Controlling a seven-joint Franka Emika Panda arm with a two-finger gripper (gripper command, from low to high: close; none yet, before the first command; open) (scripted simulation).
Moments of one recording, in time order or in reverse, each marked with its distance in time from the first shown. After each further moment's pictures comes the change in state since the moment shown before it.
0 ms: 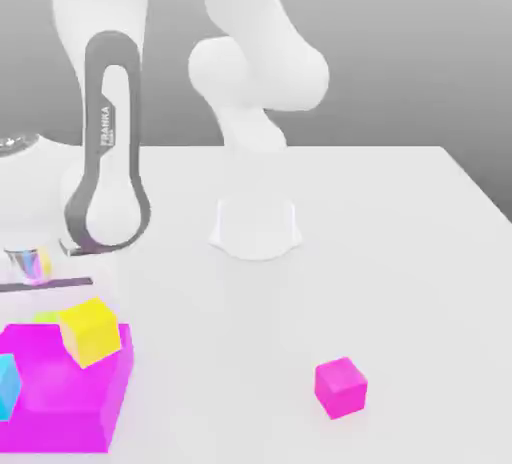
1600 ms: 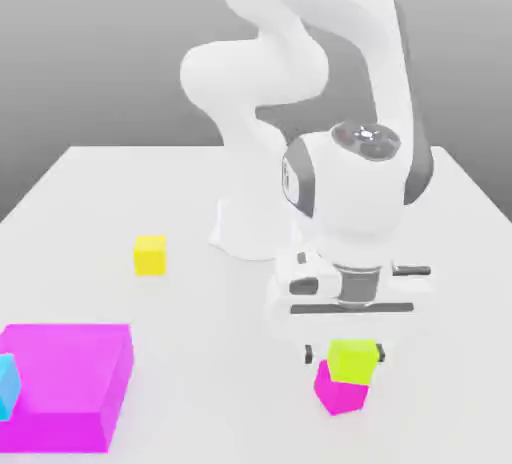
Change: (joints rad) arm 0.775 -0.124 0.241 -0.032 -0.286 -0.071 1.402
